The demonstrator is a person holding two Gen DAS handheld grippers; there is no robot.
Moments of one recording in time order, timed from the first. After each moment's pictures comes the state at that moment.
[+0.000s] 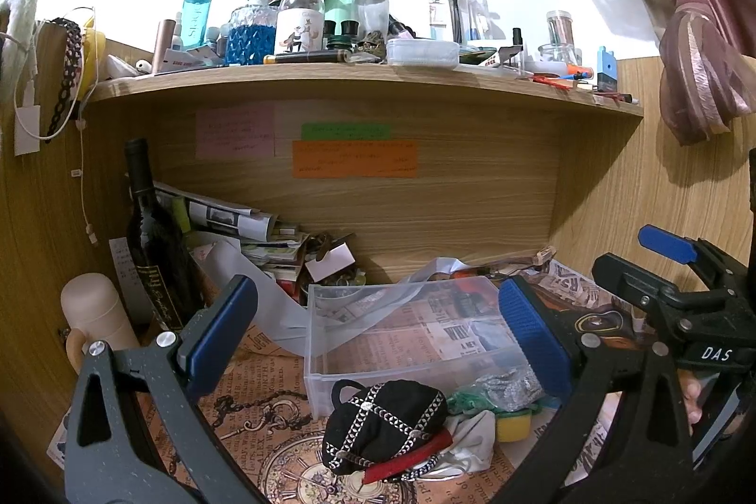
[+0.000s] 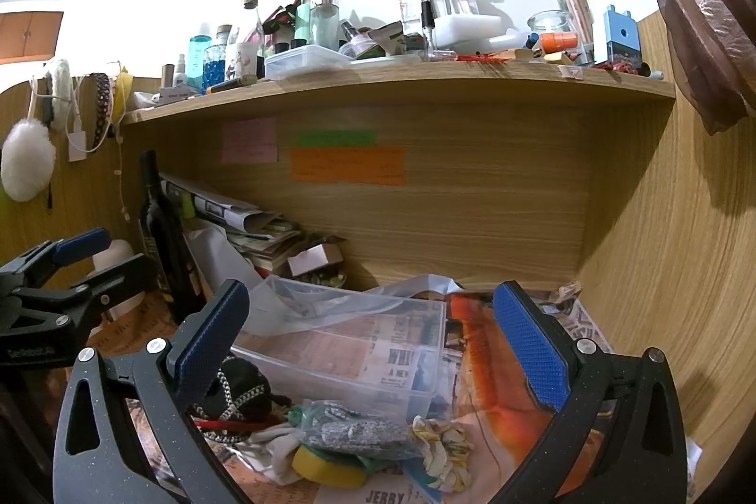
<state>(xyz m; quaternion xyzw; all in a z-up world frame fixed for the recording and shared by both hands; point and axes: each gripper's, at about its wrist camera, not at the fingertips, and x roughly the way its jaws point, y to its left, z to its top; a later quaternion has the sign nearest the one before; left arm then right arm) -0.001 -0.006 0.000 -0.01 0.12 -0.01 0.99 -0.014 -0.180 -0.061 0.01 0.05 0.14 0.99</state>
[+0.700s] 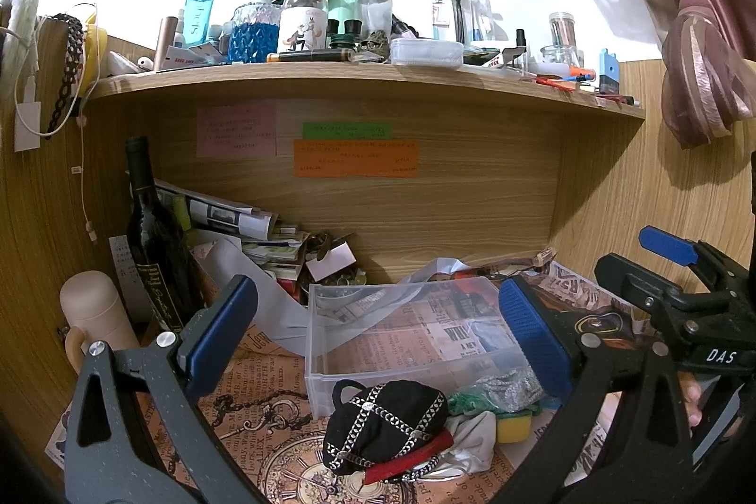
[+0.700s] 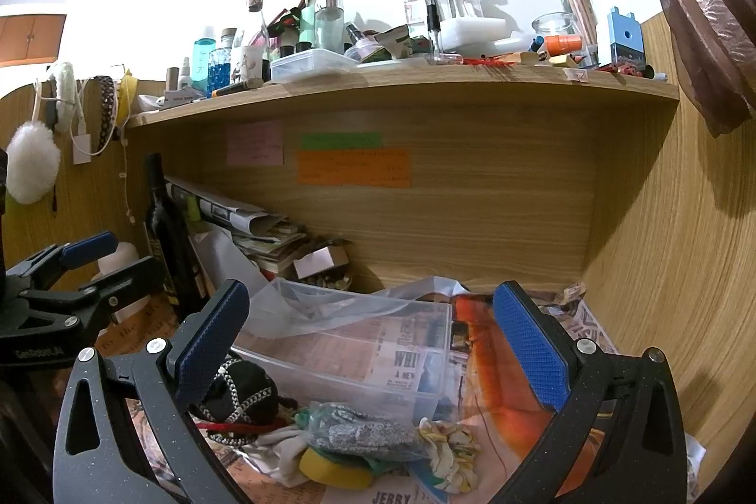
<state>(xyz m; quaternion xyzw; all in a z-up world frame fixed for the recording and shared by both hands) 0.001 -0.009 0.001 -0.01 0.12 -0.01 0.99 -0.015 -0.176 -0.060 0.01 0.05 0.15 0.99</state>
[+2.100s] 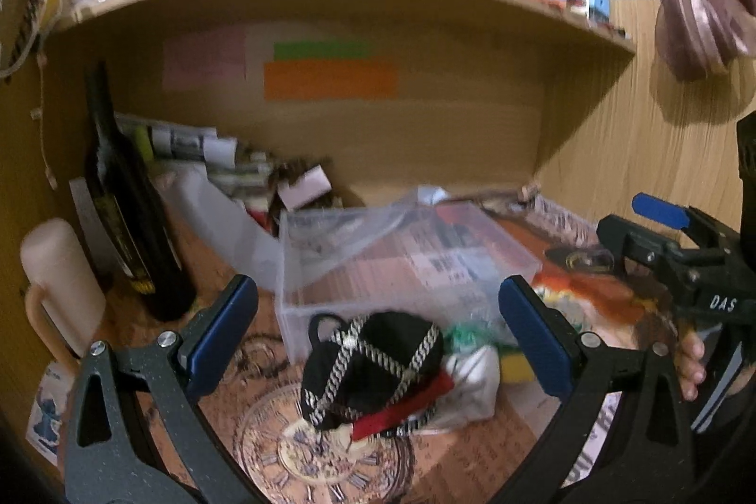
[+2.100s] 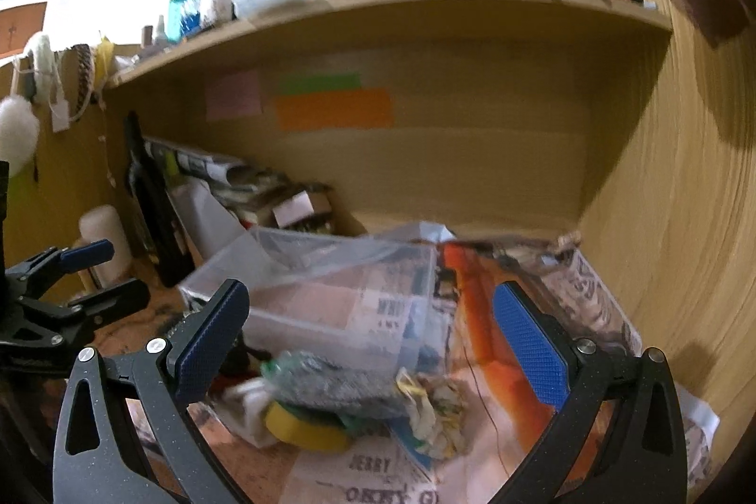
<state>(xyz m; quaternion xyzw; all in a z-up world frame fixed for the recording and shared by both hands) 0.022 -0.007 -0.053 -0.01 0.22 -0.05 0.97 0.002 -0.188 -0.091 0.02 0.12 0.13 0.98</state>
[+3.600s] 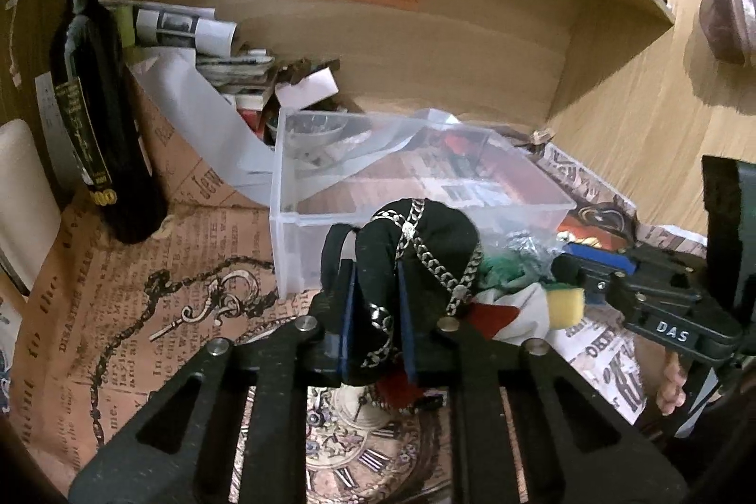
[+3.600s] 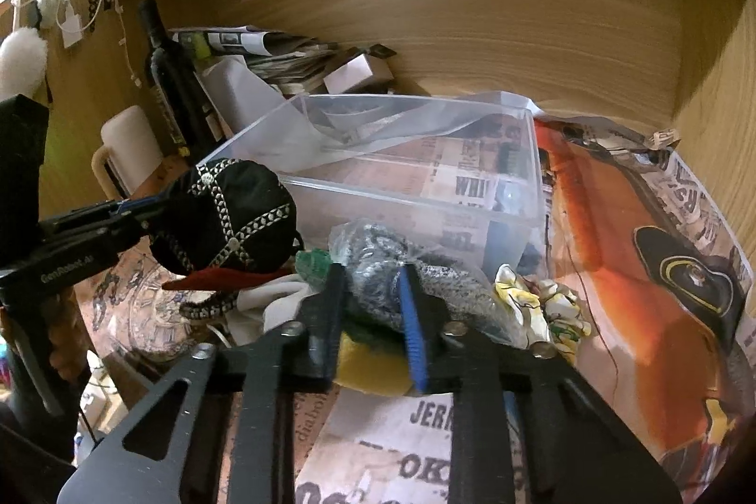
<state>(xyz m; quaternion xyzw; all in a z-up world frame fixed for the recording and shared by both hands) 0.054 0.018 -0.102 -0.07 0.31 -0.07 0.95 0.048 -0.160 -0.158 0.01 0.26 0.24 0.93</state>
